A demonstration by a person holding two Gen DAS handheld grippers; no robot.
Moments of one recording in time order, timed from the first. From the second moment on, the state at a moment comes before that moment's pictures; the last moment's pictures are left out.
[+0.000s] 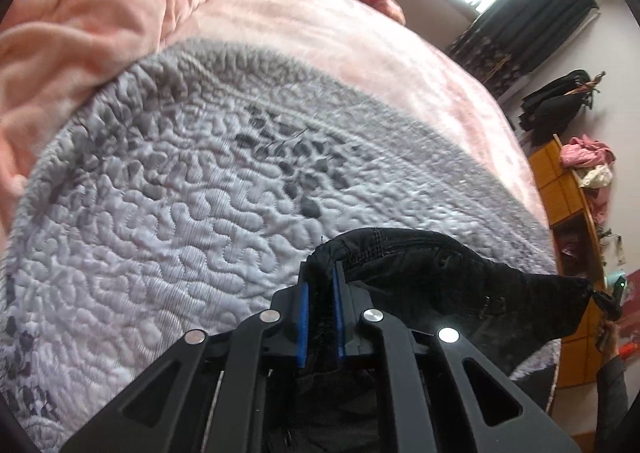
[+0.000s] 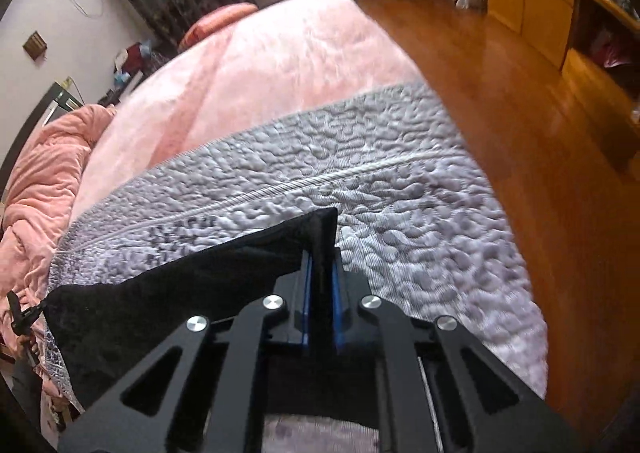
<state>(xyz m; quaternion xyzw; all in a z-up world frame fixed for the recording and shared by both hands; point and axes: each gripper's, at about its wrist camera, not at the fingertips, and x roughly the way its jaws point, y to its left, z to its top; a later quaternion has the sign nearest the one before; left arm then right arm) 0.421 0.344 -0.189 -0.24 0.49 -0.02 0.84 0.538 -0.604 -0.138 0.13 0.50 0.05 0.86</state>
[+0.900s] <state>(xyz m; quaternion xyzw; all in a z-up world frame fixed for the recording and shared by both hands) 0.234 0.340 -0.139 -0.29 0.42 -0.06 0.86 0.238 -0.642 -0.128 0.21 0.41 -0.02 0.89</state>
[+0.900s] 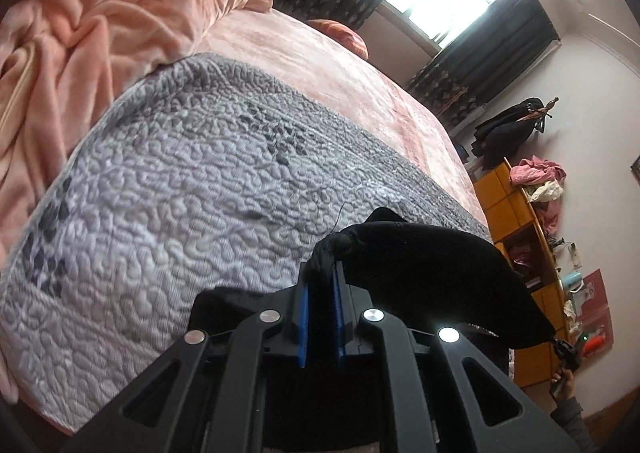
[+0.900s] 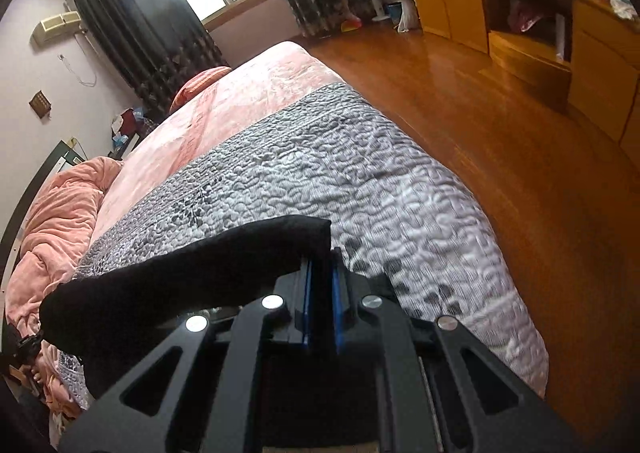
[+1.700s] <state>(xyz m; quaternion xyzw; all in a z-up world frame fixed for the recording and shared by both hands) 0.155 0.338 -0.208 -0.31 0.45 -0.05 0.84 0.156 -0.630 -0.171 0.23 0.42 -0.04 0.88</state>
